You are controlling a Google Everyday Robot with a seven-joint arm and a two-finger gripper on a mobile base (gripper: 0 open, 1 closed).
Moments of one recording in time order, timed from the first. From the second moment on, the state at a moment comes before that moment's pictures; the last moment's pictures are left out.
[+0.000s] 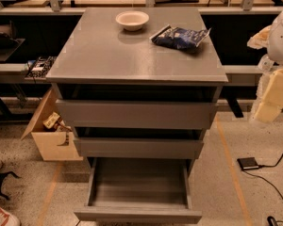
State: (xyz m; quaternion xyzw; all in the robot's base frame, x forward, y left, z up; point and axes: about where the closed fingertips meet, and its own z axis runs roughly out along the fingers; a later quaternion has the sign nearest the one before) arm 0.438 -0.216 0.979 -0.60 0.78 -0.04 0.16
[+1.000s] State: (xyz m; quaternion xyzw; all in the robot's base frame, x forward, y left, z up) arm 0.535 -0.200 0.967 -0.57 0.78 -0.06 0.24
